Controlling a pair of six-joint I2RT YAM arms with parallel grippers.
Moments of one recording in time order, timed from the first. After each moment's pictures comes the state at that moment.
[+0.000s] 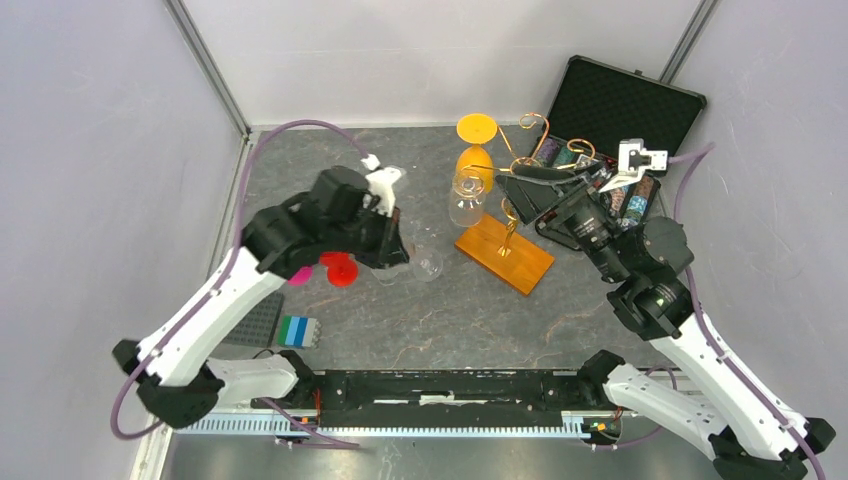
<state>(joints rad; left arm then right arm) -0.74 1.14 1.46 -1.02 0.21 -0.35 0.68 0.78 1.00 0.13 0.00 0.67</state>
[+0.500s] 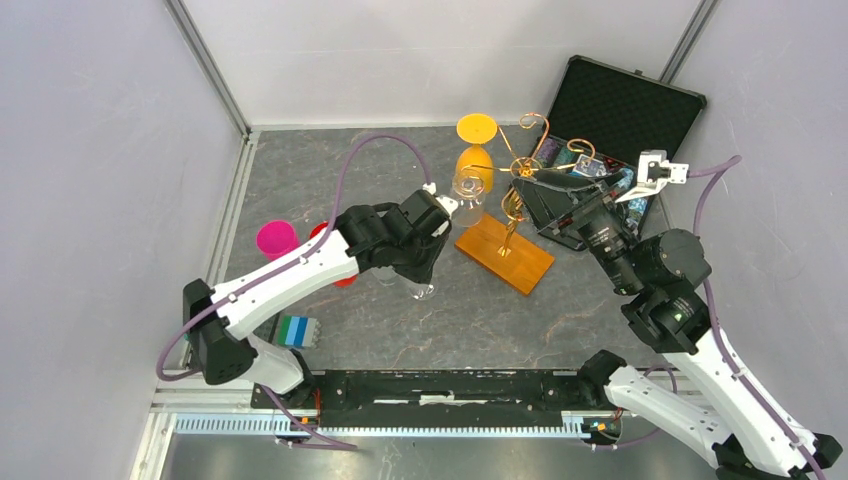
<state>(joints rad) -0.97 1.44 1.44 -1.02 -0.07 -0.41 0.68 0.70 1.00 0.03 0.10 0.61</state>
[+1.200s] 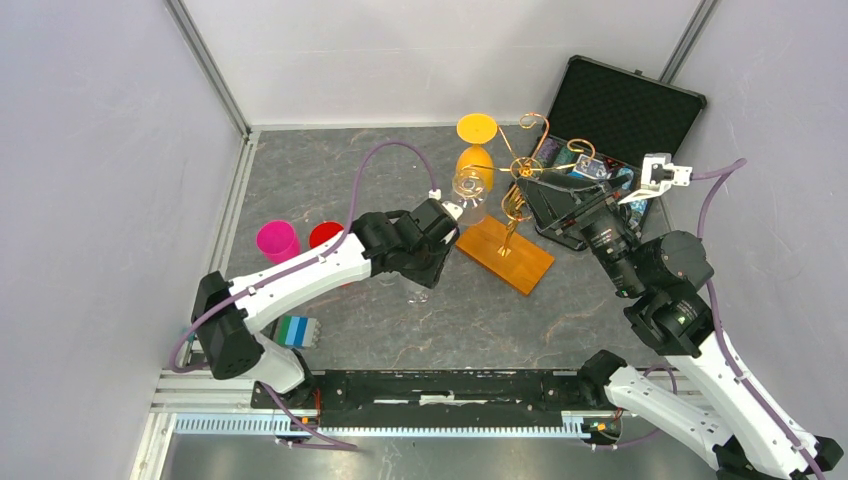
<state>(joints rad) -0.98 1.50 1.35 -0.92 -0.13 -0.42 0.68 0.69 1.00 0.00 0.14 0.60</state>
